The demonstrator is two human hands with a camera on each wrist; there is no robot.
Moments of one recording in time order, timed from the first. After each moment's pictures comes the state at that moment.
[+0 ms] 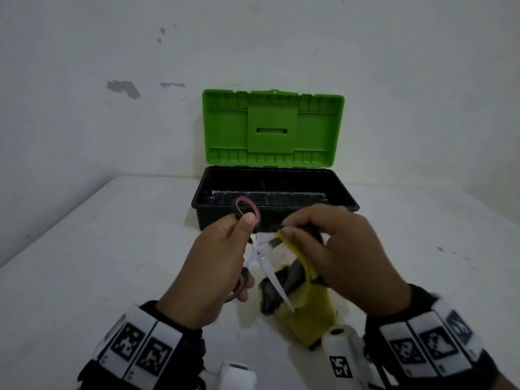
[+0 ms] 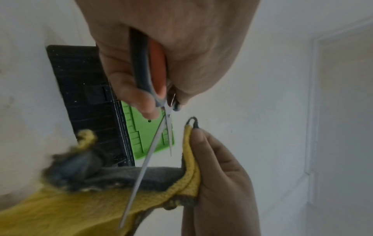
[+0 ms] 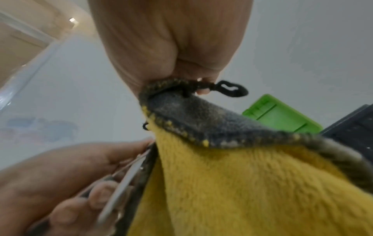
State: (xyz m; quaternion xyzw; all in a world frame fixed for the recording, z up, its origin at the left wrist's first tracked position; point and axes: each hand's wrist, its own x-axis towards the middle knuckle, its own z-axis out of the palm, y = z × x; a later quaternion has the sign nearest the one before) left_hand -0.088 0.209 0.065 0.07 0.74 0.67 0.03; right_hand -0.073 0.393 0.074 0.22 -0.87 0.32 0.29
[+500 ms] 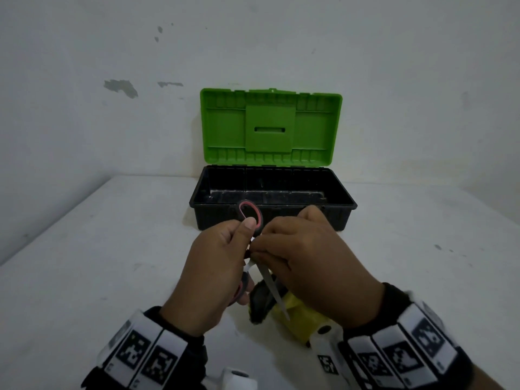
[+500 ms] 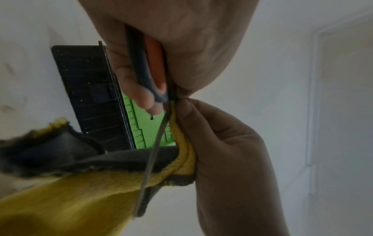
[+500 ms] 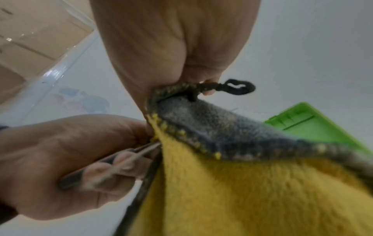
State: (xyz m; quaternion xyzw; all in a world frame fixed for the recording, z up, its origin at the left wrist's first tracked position) left_hand -0.084 0.211 0.056 0.10 0.75 0.65 -0.01; right_hand -0.074 0.365 0.069 0.32 -0.90 0.10 0.29
